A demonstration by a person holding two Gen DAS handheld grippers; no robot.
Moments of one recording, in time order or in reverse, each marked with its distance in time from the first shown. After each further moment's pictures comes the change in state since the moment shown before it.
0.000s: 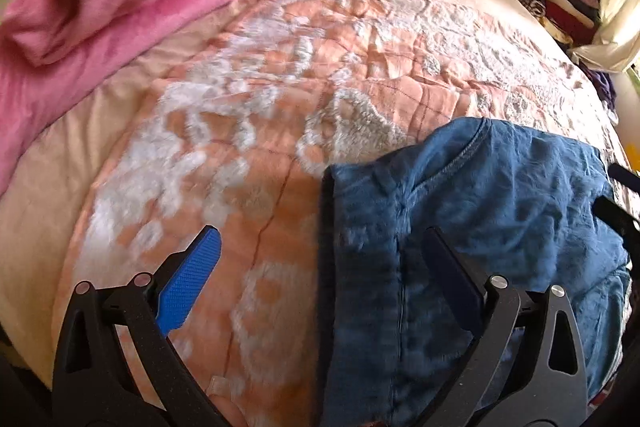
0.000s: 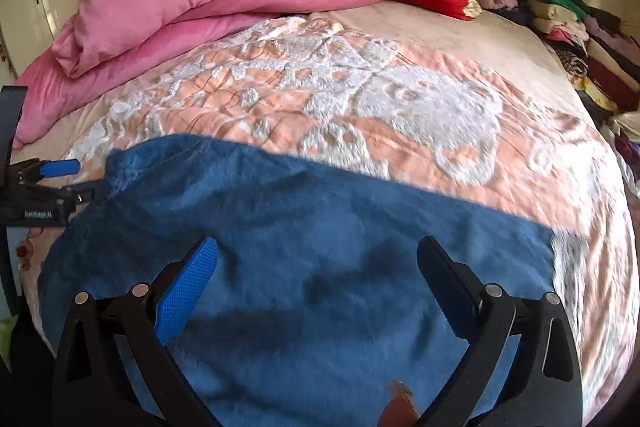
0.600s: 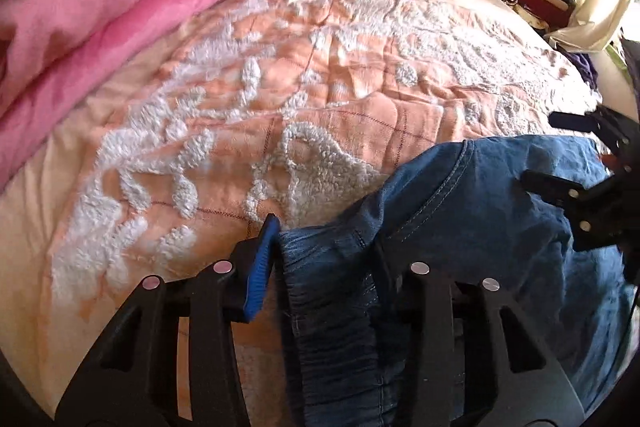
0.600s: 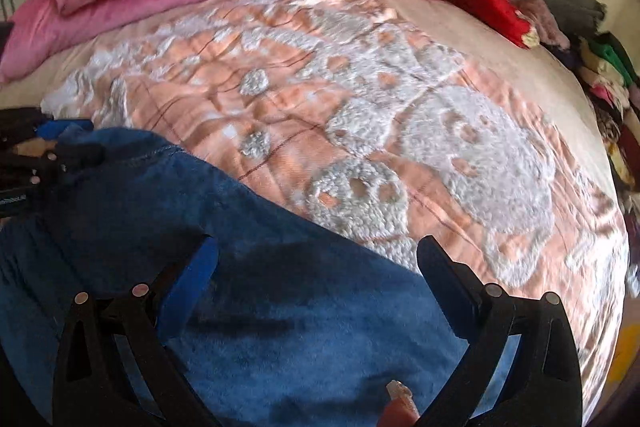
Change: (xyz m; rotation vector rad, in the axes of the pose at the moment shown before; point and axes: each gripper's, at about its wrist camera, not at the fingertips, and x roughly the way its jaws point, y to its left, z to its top) left arm 0.026 -0.021 0.018 0.109 -0.060 -0.051; right arm 0.080 0.021 0.048 -0.253 0.095 0.001
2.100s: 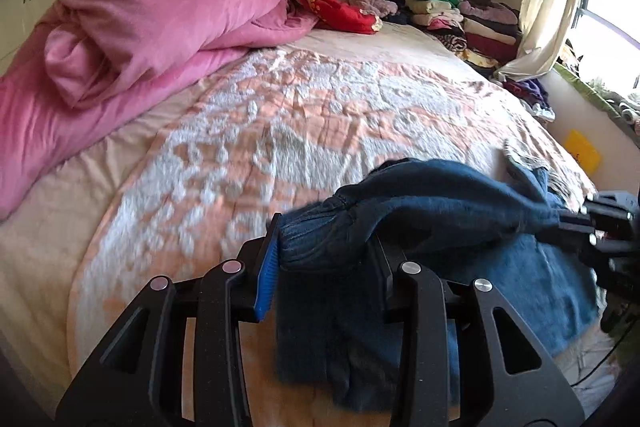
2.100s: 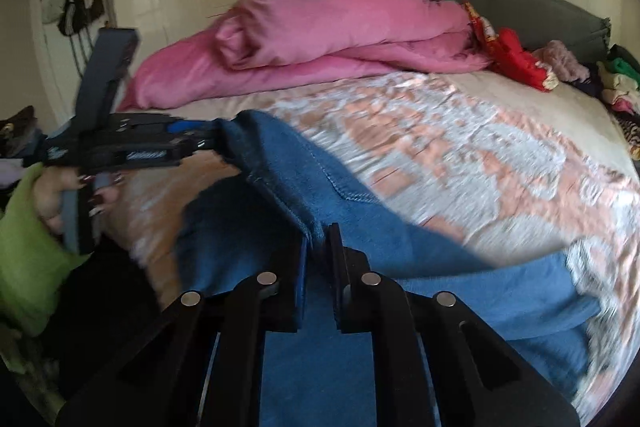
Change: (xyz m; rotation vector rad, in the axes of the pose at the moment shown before) left arm -0.144 -0.009 -0.101 0.029 -0.235 -0.100; right arm -0.190 0.115 -0.144 0.025 -0.339 0.264
